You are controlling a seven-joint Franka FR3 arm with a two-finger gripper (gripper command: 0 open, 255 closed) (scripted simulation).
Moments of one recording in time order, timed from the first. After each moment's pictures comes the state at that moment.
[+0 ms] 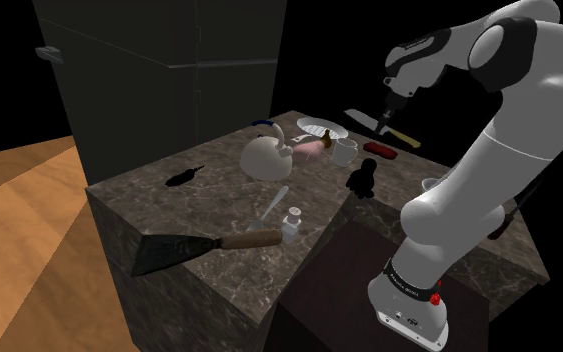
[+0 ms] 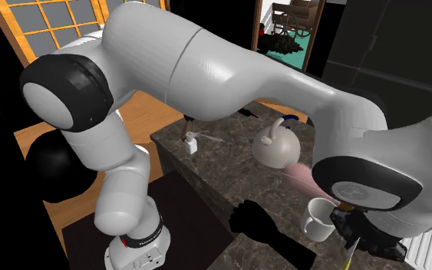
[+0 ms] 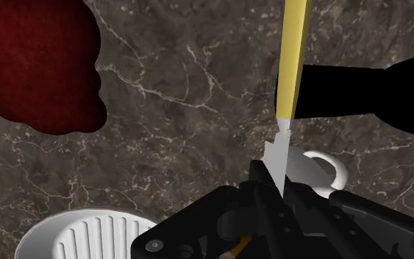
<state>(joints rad) -0.54 -0.07 -0.43 -2.04 0.11 2.03 -1.19</state>
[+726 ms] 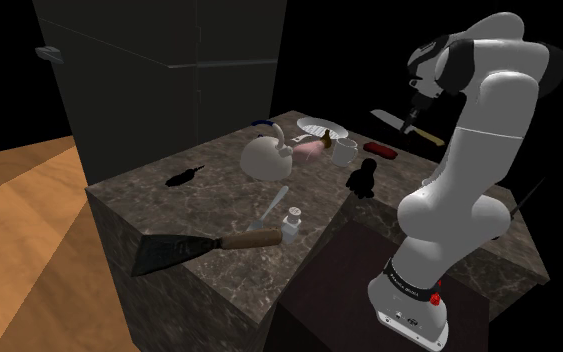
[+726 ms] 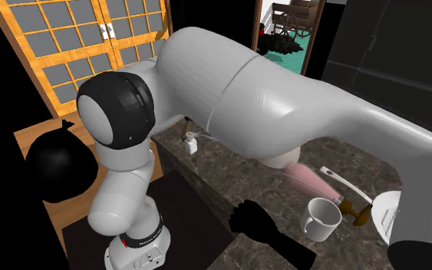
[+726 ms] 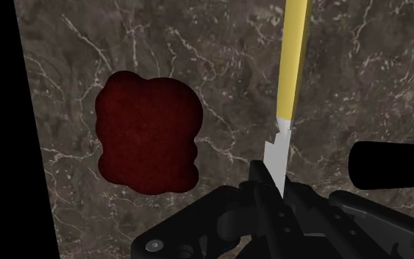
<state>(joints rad) -0.70 0.23 -0.54 -1.69 0.27 1.90 -1.49</state>
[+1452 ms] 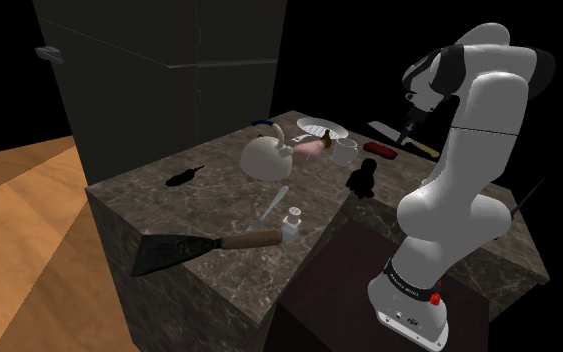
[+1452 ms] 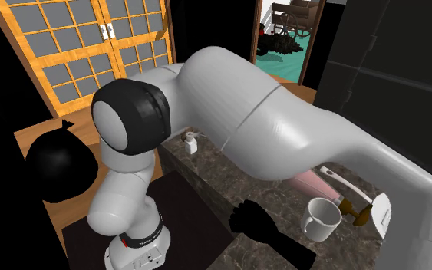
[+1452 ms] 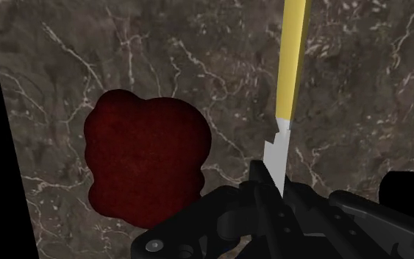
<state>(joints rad) -0.72 0.29 -0.53 -1.75 0.32 2.01 -1.55</state>
